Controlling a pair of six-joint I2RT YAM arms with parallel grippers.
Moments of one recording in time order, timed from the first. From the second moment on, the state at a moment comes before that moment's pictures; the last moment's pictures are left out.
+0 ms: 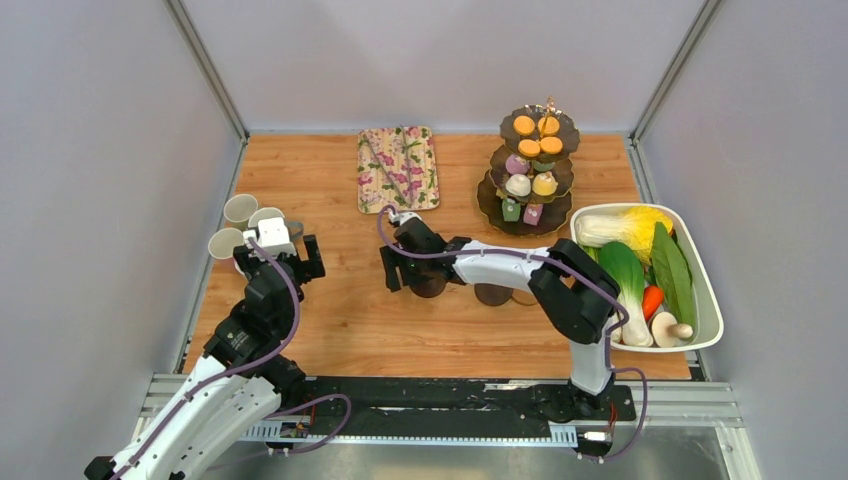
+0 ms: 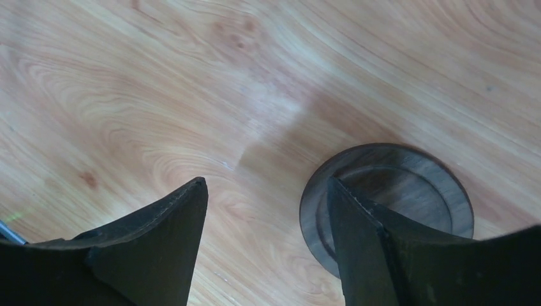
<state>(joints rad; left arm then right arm) -0.60 0.48 0.57 -0.36 -0.79 -0.17 0.92 1.90 1.22 -0.18 0.02 0.51</state>
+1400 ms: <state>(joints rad) -0.60 0.51 0.57 -0.36 -0.77 -0.17 0.72 1.76 1.06 -0.17 0.26 0.45</state>
